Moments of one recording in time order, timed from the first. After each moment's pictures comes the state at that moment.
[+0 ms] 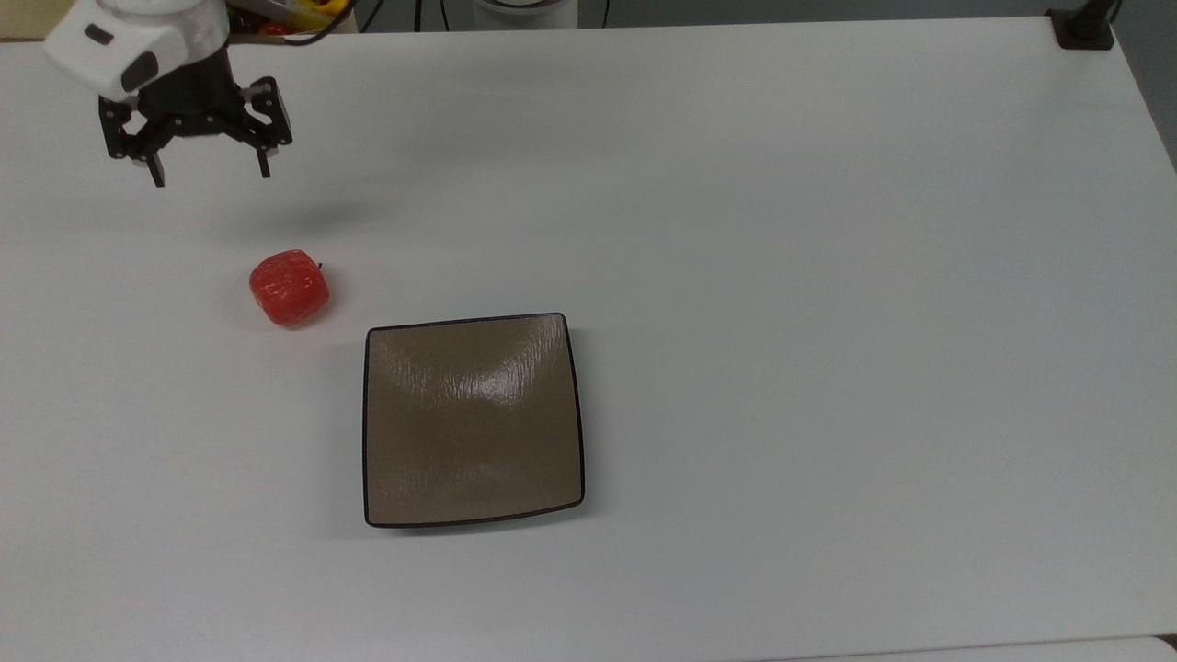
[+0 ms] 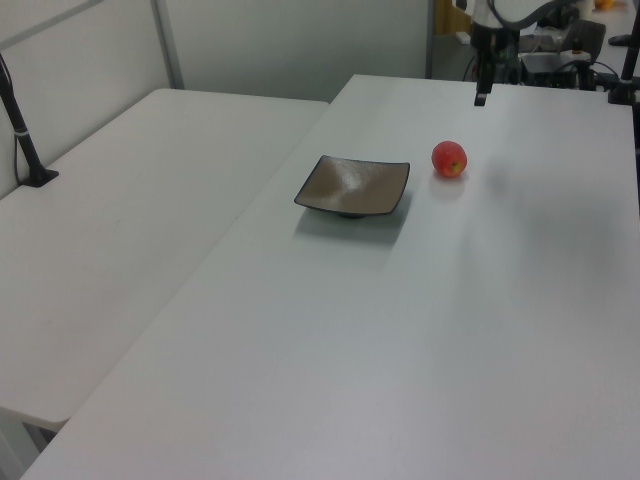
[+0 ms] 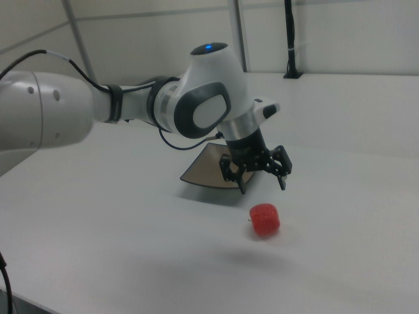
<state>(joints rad) 0.00 0.21 -0.31 -1.76 -0.06 2.14 -0.61</state>
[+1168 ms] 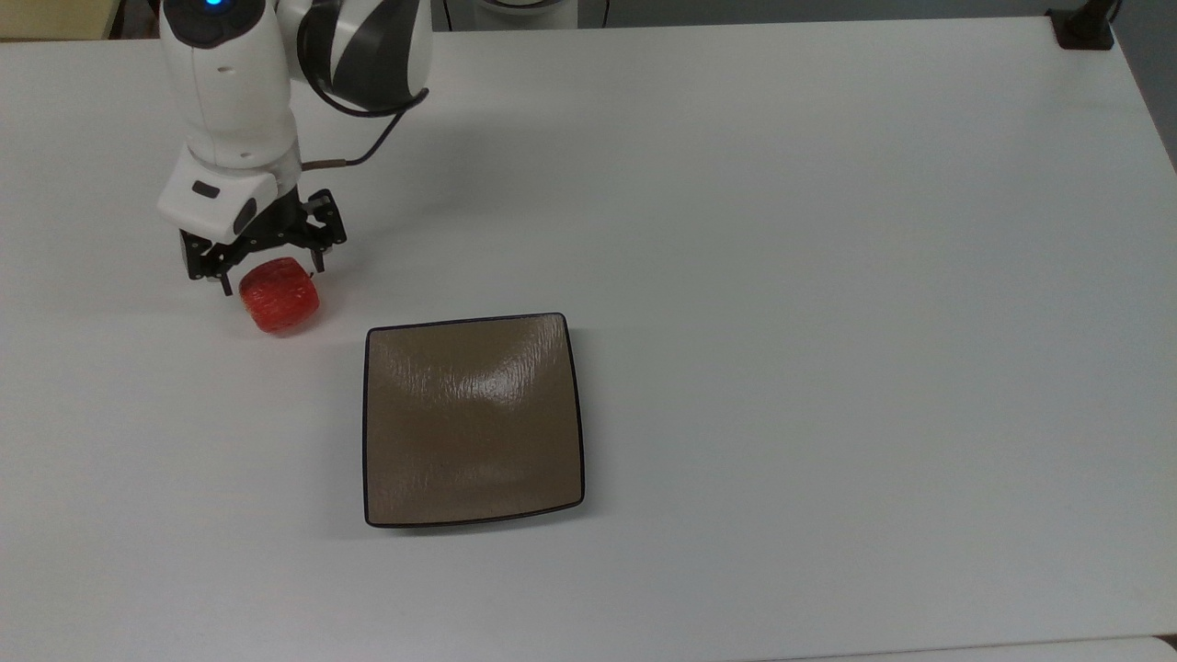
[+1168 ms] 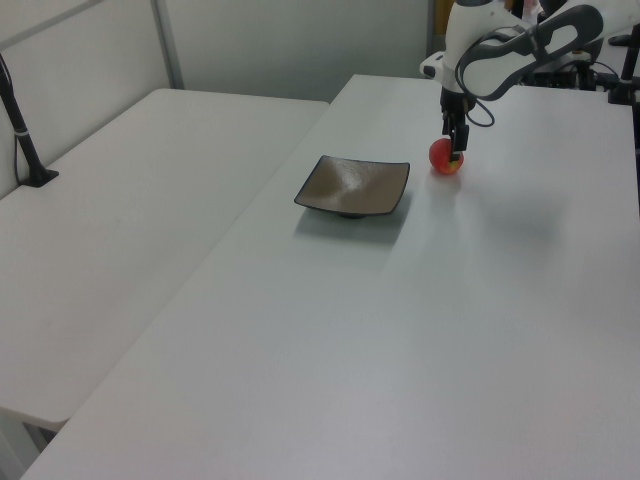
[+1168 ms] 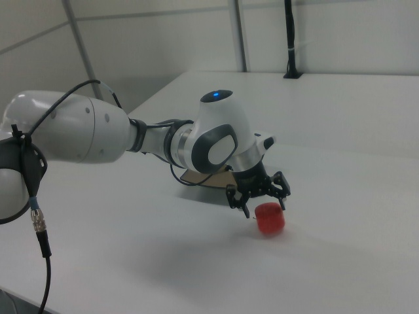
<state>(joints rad) 0.01 0.42 -0.25 -1.76 -0.06 2.35 -0.70</state>
